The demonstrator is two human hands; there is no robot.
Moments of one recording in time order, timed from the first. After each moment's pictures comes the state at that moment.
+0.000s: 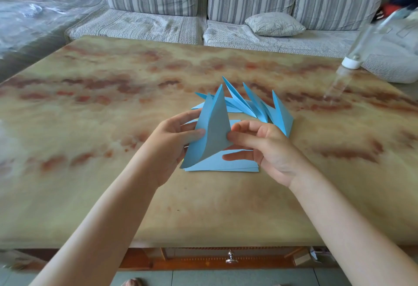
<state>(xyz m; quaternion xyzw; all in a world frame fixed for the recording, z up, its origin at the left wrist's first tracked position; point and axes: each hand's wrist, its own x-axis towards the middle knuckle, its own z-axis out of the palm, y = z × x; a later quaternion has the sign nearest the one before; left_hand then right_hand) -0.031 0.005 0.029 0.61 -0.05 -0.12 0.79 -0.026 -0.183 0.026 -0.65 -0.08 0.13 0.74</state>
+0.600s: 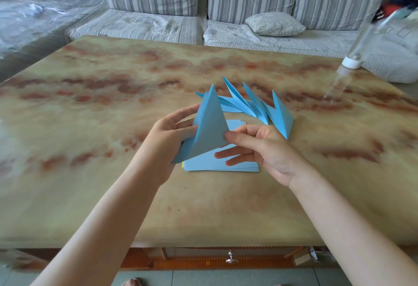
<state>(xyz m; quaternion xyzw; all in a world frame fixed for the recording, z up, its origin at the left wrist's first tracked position) -0.028 0.004 0.027 0.60 -0.01 -0.07 0.79 -0.031 -0.181 0.031 -0.69 -0.07 0.16 0.70</state>
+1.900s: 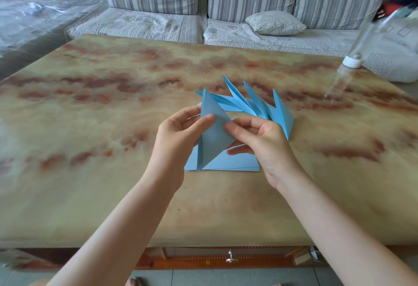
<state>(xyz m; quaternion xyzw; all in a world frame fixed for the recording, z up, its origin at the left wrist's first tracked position) -0.036 -0.016 0.024 0.61 0.02 0.02 0.79 -0.033 -0.166 0.027 -0.71 -0.02 0.00 0.71</state>
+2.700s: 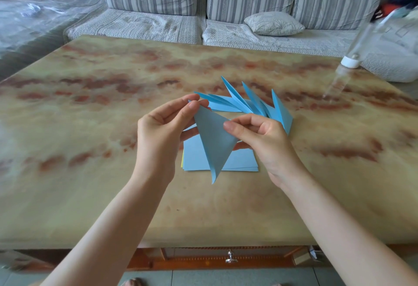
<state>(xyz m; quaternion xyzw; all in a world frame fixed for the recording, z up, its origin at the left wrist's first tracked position) -0.040 -0.009 0.037 0.56 0.00 0.11 0.82 -0.032 -0.171 0.031 -0.72 -0.05 -0.01 0.69</state>
